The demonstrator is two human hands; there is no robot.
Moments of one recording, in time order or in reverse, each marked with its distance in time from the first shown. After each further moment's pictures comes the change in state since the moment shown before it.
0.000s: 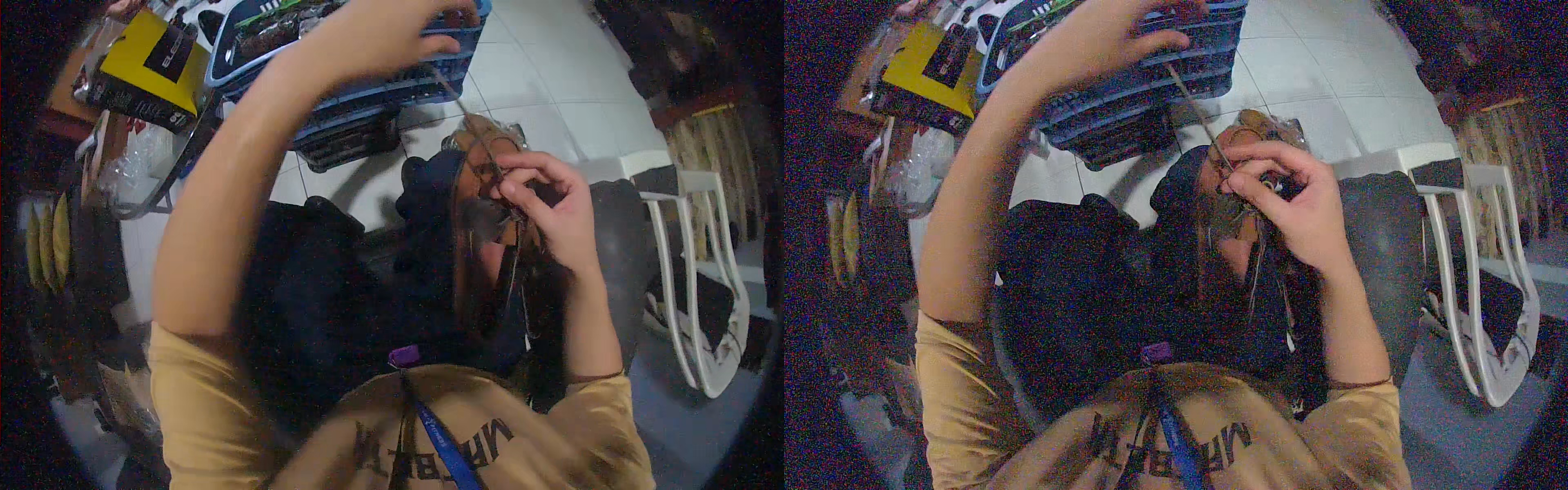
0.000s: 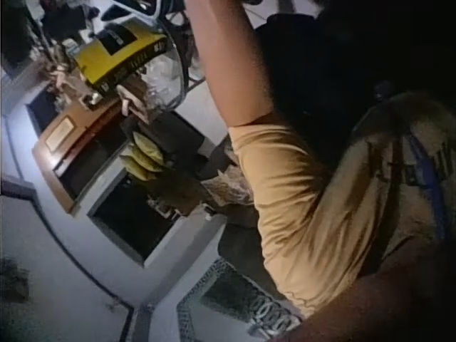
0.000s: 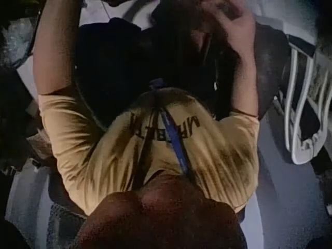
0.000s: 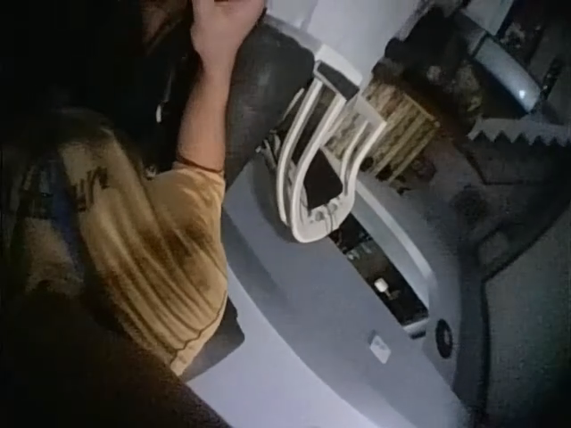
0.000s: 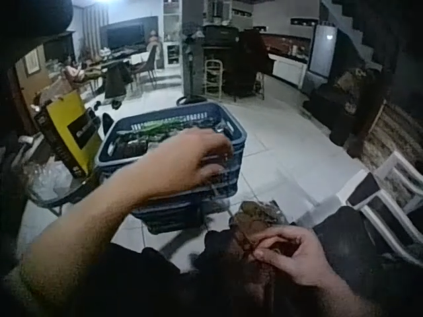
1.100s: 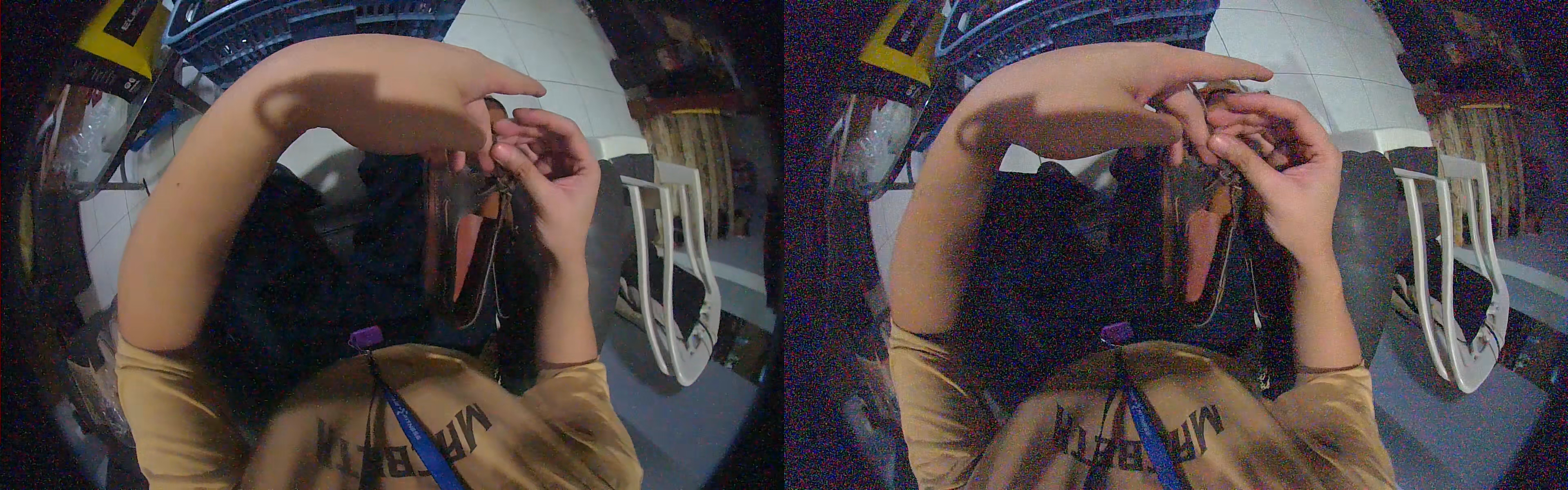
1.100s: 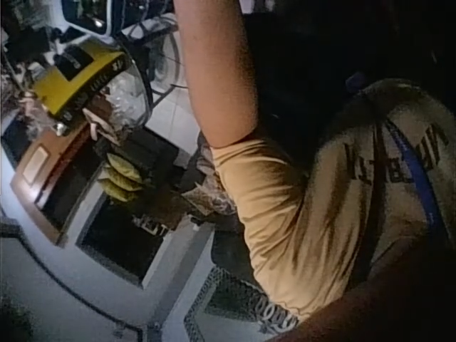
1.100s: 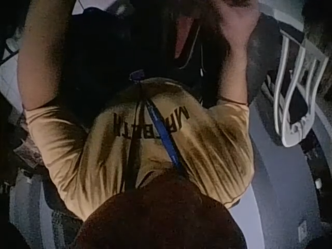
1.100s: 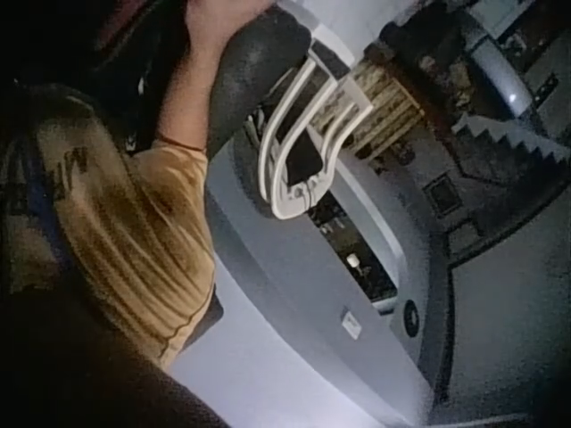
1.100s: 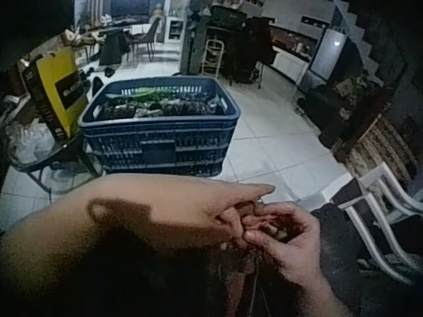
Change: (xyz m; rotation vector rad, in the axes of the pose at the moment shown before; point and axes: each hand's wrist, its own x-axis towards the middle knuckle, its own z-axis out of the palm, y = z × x) left_hand -0.036 0.047 0.045 -1.071 -0.586 -0.069; right_hand -0.005 0.001 0.014 0.112 0.259 -0.112
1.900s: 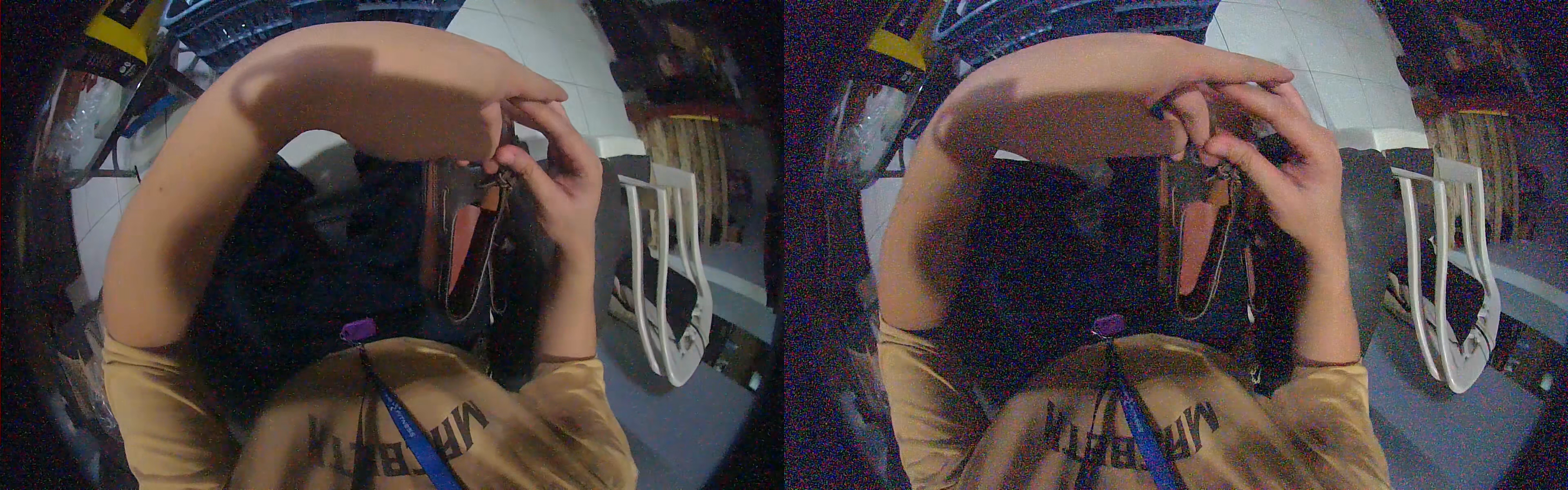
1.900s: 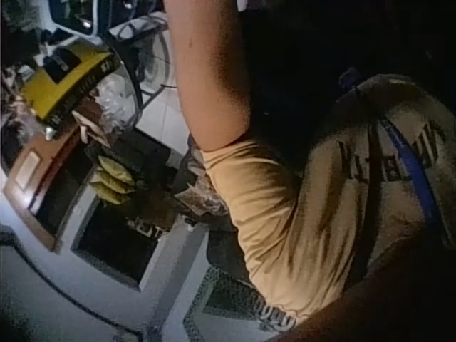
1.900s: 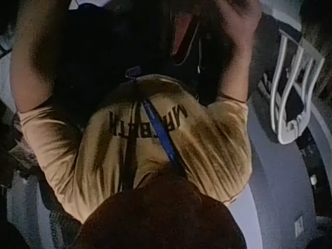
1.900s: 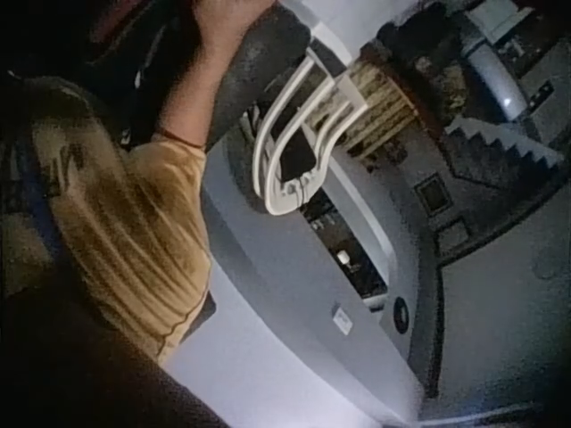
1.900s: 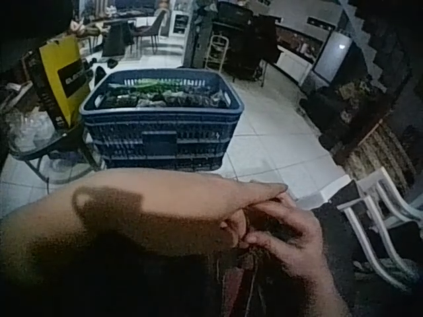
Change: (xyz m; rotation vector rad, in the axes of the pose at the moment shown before) left_hand -0.004 0.020 0.015 0.258 0.071 -0.004; right_hand 0.012 0.006 -0.025 -0.442 -0.180 -0.320
